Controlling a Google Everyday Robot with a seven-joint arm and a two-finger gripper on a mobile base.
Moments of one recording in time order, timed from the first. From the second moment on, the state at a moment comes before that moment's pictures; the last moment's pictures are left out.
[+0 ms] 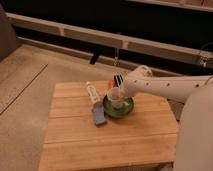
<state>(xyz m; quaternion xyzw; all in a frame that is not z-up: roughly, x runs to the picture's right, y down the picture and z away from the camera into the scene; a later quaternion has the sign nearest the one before) 0.100 0.039 0.849 -0.16 0.08 0.77 0.61</state>
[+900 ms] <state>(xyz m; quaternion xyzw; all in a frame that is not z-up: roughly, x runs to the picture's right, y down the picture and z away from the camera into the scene) 0.077 0.034 0.854 -0.18 0.06 0.77 0.61</state>
